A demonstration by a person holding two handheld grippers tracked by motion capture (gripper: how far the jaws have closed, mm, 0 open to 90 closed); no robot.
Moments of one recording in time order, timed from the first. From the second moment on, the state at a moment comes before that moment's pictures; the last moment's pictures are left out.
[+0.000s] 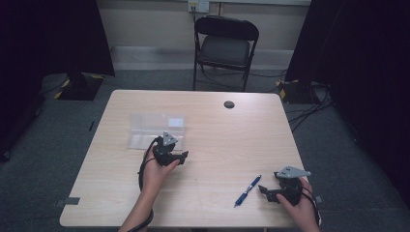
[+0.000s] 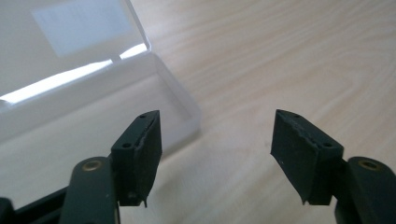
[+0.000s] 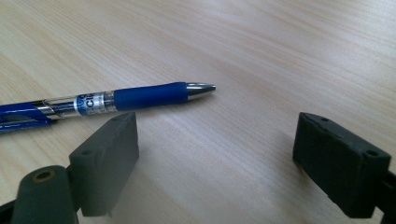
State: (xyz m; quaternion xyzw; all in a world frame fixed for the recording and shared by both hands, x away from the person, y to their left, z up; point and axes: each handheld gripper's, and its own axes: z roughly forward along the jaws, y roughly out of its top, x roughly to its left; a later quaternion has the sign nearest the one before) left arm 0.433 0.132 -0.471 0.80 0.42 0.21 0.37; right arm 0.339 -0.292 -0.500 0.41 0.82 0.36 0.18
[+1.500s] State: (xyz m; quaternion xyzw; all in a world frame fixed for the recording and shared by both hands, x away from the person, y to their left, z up) left arm 0.448 0.114 -0.486 0.82 0.43 0.18 0.33; right arm 0.339 -0.292 -0.500 0.41 0.82 0.36 0.18
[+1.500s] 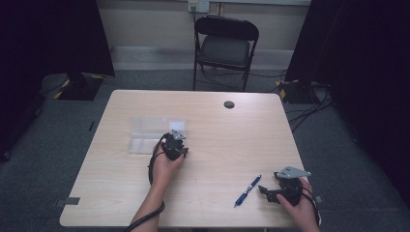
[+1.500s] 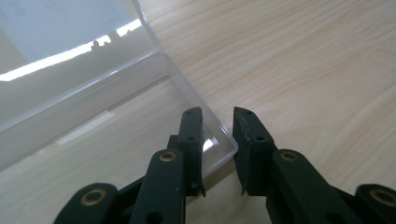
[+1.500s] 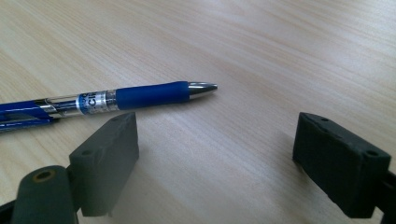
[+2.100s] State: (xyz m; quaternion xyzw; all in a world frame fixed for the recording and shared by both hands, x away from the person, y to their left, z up) left arm 0.420 0.112 -0.486 0.83 0.42 0.15 0.34; right arm 0.339 -0.292 -0.500 0.41 0.82 0.36 0.18
